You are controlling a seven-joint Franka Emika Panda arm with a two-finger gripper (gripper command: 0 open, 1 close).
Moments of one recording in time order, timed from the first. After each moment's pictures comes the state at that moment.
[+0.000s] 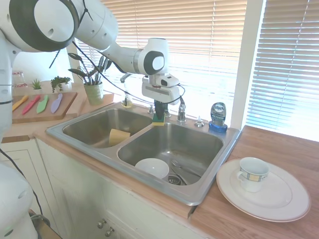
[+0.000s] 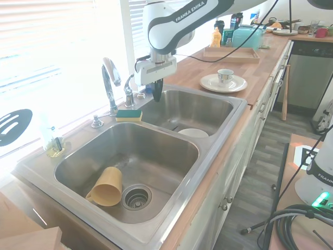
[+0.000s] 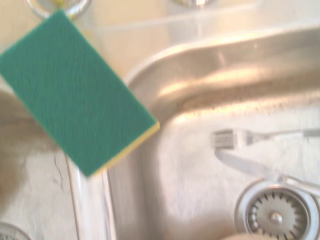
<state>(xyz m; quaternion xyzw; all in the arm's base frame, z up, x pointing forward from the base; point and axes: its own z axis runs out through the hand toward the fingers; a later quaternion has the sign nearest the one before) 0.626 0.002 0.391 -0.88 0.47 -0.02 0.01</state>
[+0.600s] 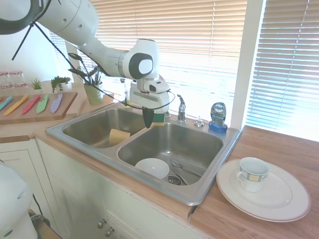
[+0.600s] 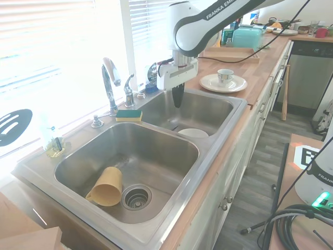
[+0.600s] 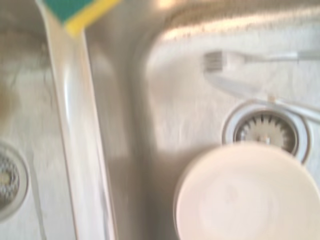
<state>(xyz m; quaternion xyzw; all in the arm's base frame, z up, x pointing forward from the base) 0.522 0.002 0.385 -0.89 0.46 0.00 0.01</state>
